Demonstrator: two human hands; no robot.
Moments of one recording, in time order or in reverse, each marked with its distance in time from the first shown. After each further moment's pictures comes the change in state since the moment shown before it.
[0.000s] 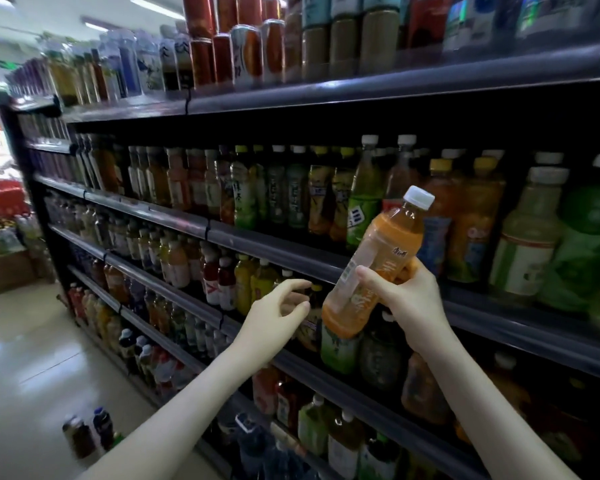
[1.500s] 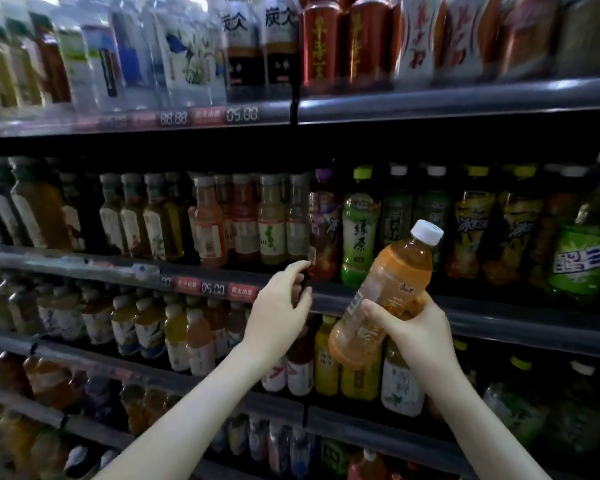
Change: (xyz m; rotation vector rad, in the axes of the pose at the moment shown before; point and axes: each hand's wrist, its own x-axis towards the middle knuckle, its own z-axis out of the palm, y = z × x) left_hand 0.245 -0.221 -0.289 0.062 0.036 0.431; right_hand 0.118 0.034 0.388 -0.129 0.352 0.071
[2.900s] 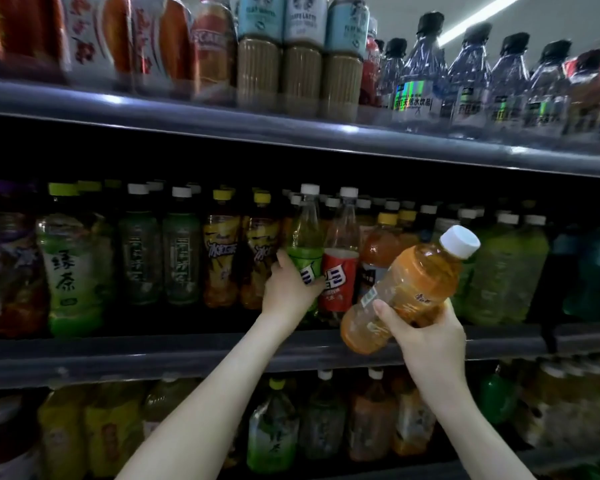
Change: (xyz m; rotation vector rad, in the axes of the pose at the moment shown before) left_hand 0.093 0.239 0.327 -0.176 -0.241 -0.106; right_hand 0.025 -0.008 -0.331 -0.294 0.547 -0.220
